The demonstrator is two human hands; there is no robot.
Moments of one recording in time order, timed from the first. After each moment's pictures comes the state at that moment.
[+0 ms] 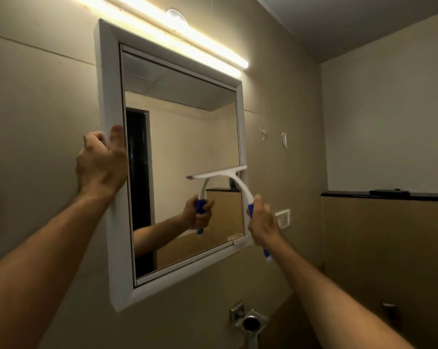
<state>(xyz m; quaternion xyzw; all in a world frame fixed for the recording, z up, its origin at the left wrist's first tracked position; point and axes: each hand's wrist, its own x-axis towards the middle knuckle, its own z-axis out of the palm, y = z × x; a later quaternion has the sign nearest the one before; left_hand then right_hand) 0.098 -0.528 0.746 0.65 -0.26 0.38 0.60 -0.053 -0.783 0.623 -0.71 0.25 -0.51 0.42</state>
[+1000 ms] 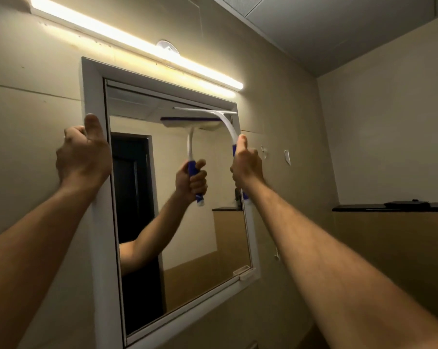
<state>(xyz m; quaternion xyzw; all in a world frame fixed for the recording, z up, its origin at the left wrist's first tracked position) 0.031 -0.655 0.772 0.40 -0.44 -0.21 0.78 -0.026 -0.779 0.796 -0.66 0.12 -0.62 0.40</state>
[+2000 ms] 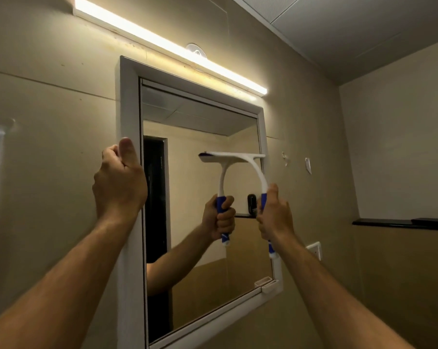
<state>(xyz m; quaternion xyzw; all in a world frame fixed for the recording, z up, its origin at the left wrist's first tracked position) 0.054 -0.677 0.733 0.31 -0.42 -0.40 0.76 -0.011 -0.776 0.710 -0.63 0.13 -0.58 0.50</state>
